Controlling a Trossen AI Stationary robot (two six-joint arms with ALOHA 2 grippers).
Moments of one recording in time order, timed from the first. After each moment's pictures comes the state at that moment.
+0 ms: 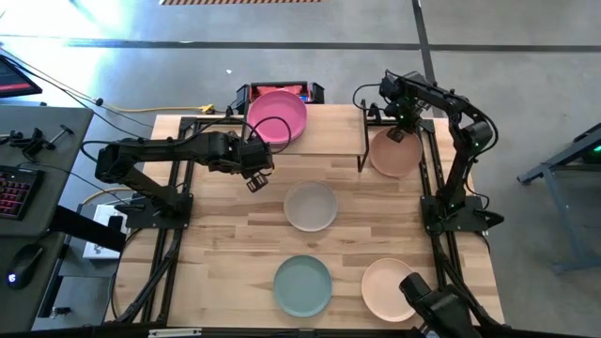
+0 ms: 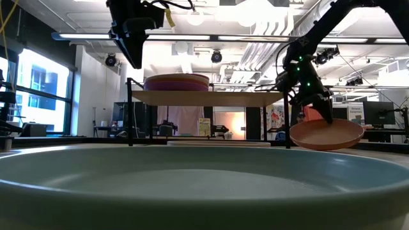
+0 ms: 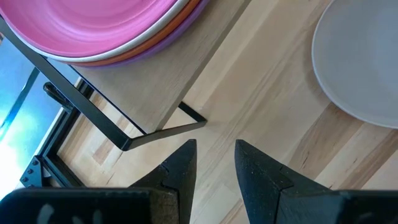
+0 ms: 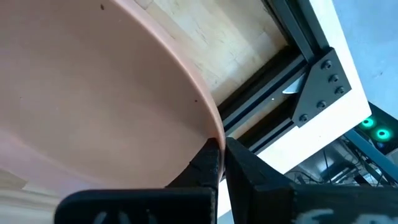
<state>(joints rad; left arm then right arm) 0.12 1.47 1.35 -1.21 -0.45 -0.41 -1.09 1.87 1.40 -1.33 0.31 -0.26</state>
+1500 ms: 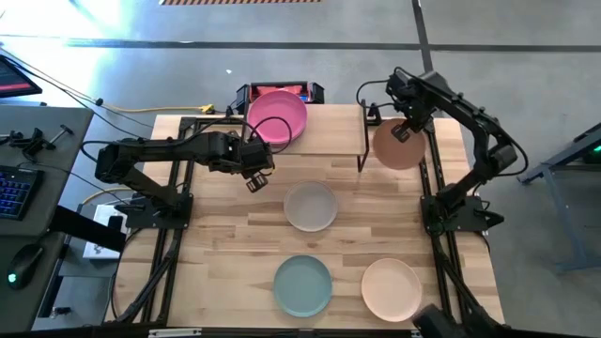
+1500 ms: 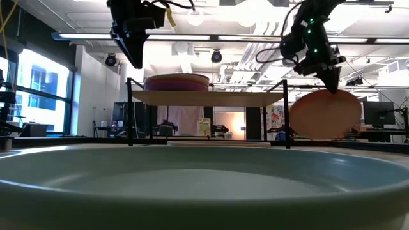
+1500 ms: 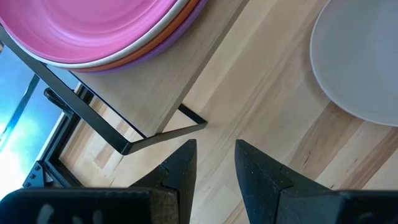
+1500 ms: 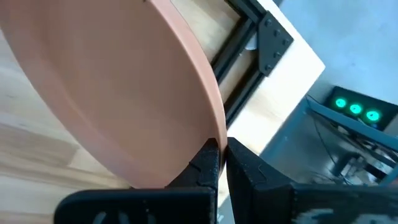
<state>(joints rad) 0.12 1.47 1.35 -1.20 -0.45 -0.38 -0.97 1.57 1.41 -1.47 0.36 0.00</state>
